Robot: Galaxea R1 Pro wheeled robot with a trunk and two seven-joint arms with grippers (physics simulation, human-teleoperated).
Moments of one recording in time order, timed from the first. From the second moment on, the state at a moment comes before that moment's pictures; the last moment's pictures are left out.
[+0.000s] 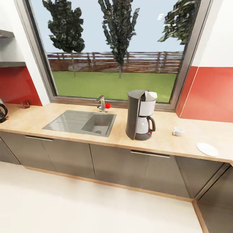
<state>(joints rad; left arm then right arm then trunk) 0.04 0.09 0.03 -0.23 0.01 -0.05 0.05 -0.32 0.03 1.00 -0.03 -0.83 -0.07 -0.03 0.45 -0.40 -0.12</state>
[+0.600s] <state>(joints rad) 0.04 0.08 0.03 -0.10 0.01 -0.05 0.05 -0.31 0.03 0.93 -0.03 -0.80 -0.07 -0.03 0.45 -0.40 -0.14</state>
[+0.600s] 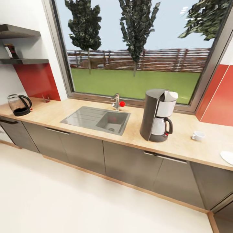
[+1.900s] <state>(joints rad) 0.04 0.03 0.03 -0.12 0.01 -0.05 0.04 -0.30 0.03 0.18 -0.03 0.00 -0.07 -0.03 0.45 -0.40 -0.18</state>
